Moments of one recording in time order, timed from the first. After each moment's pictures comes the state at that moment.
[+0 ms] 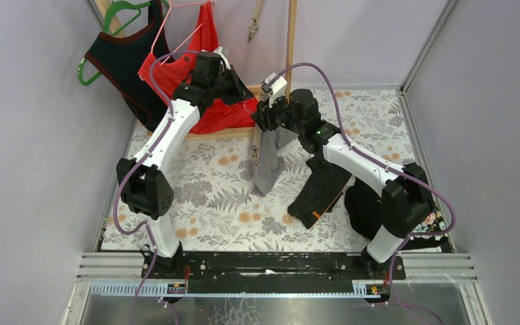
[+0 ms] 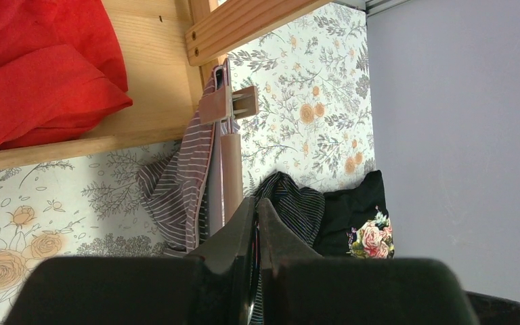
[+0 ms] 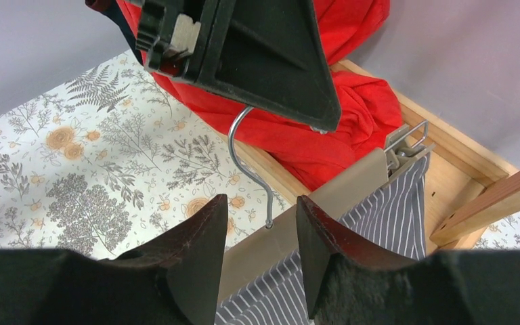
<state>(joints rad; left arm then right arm) -0.30 1.82 1.83 -0.53 0.31 -0.70 0.65 1.67 1.35 0.13 -0.22 -0.02</state>
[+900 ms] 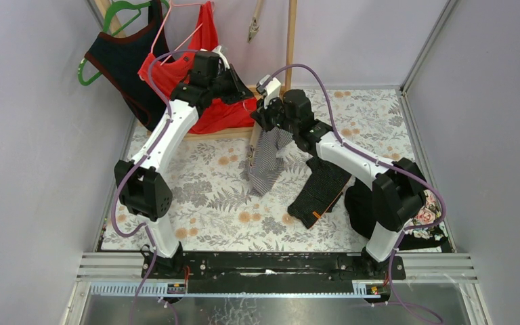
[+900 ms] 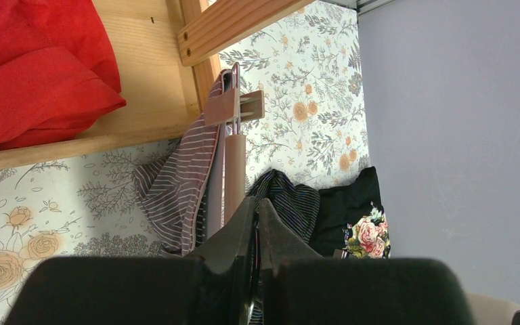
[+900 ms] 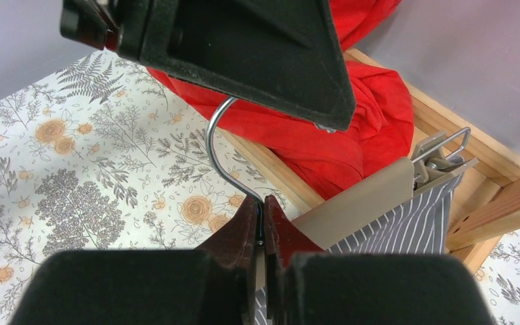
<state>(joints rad) -0.30 1.80 1.82 -0.53 0.33 -0.70 0.65 1.76 1.39 0.14 -0.22 -0.03</state>
